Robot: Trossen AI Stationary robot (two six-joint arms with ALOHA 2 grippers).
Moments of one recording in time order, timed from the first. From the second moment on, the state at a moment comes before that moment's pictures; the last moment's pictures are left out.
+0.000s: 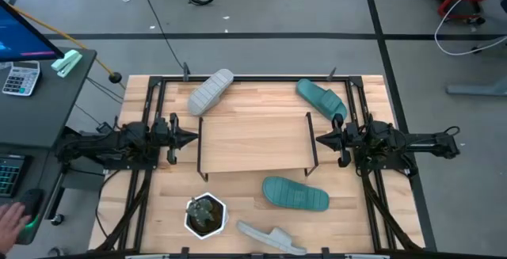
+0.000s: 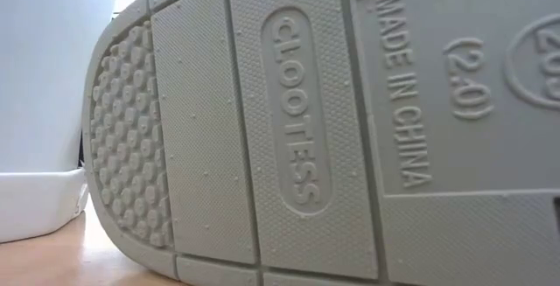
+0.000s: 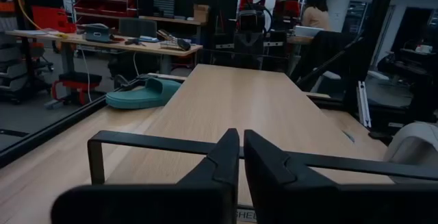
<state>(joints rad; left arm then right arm) 0.04 0.01 0.01 0.06 -0.09 -0.12 -0.02 0.03 0.01 0.05 -0.01 0.18</state>
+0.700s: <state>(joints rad) 0.04 0.01 0.01 0.06 -0.08 -0.12 -0.02 0.03 0.01 0.05 -0.01 0.18</state>
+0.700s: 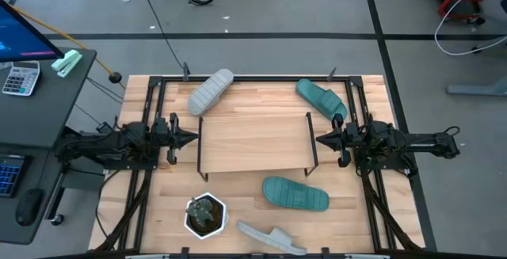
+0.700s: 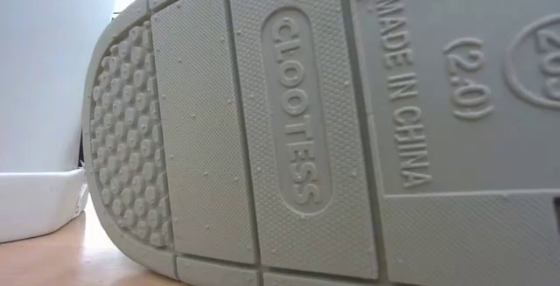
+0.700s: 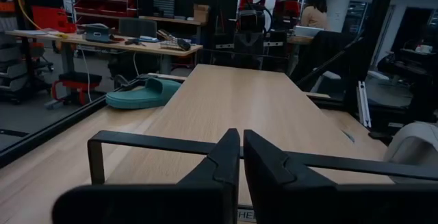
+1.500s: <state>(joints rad) 0.04 0.01 0.01 0.06 -0.09 -0.12 -0.02 0.03 0.01 0.05 -0.01 0.18</state>
